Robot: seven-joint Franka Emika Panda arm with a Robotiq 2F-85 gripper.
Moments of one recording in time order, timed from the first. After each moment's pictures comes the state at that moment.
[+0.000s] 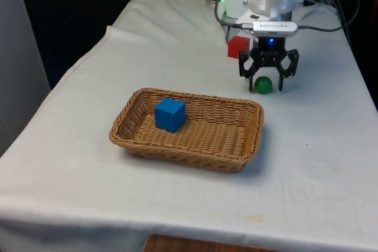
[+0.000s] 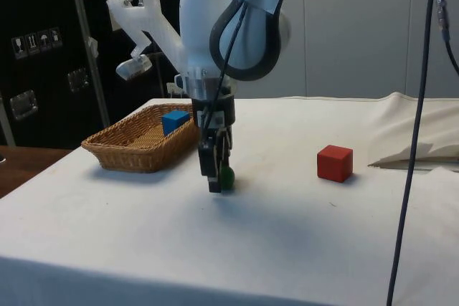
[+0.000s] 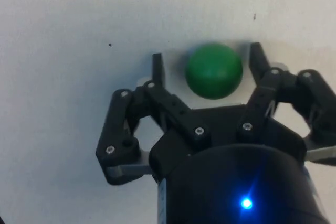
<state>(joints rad) 0.26 0.40 -0.10 -2.35 0.14 2.78 -0.06</state>
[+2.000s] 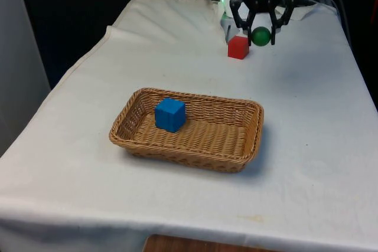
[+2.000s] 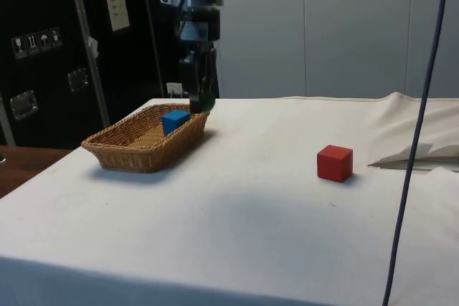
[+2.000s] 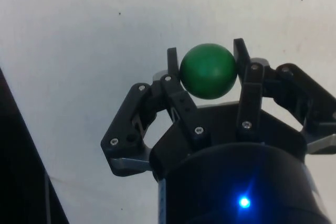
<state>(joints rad) 0.26 0.11 -0.18 -2.30 0.11 2.51 -0.09</state>
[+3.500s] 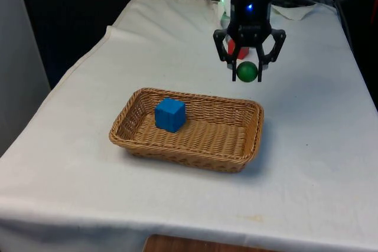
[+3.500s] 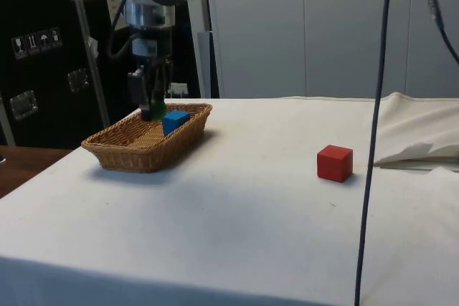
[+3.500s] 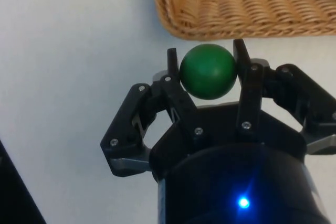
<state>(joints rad) 0.26 0.42 -0.23 -1.95 0.17 2.52 -0.09</state>
